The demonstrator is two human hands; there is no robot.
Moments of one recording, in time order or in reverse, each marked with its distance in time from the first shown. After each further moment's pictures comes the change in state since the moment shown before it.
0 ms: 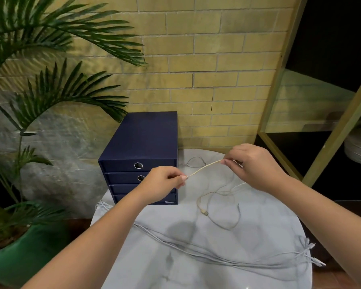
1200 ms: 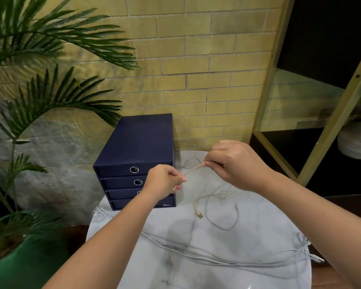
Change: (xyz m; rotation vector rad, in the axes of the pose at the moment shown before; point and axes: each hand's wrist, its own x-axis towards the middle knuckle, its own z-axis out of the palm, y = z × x) left_hand 0.020 0.016 0.018 -0.154 0.149 -0.283; right_hand 0.020 -0.028 -0.009 -0.035 -0.028 -0.155
